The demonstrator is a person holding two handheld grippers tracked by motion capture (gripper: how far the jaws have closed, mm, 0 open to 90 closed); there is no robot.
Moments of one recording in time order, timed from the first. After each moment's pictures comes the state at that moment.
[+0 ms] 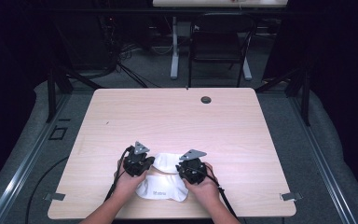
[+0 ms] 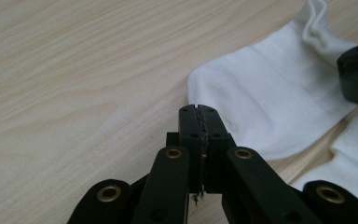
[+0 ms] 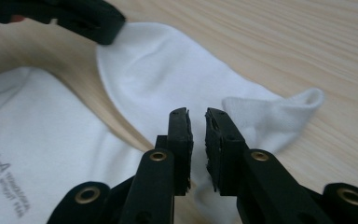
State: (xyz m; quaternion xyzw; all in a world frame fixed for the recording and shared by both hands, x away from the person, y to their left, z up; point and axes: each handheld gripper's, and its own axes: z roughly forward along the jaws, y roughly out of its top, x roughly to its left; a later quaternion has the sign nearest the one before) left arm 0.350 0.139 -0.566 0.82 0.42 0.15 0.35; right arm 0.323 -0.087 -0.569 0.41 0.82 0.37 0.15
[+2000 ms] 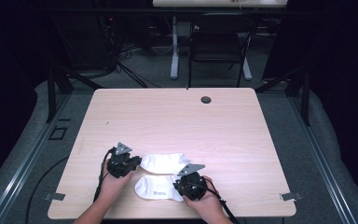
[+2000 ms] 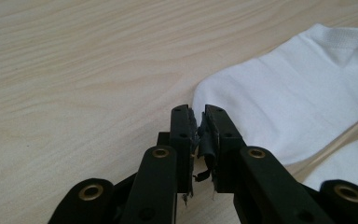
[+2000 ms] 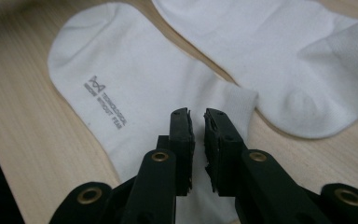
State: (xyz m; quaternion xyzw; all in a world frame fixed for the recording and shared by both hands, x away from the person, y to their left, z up) left arm 0.344 0.186 -0.565 0.80 0.46 0.15 0.37; right arm 0.281 -0.083 -0.571 0.37 0.86 0.35 0.08
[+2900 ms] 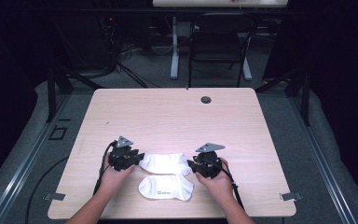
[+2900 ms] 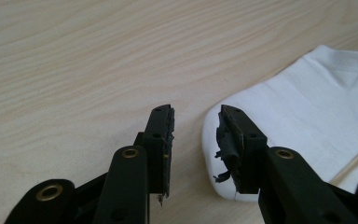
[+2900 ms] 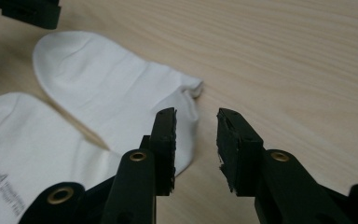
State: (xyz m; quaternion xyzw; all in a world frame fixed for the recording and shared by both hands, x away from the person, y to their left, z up) left arm 0.366 0.183 -0.557 0.80 0.46 0.15 0.37; right arm 0.331 -0.129 -0.550 0.45 0.80 0.38 0.14
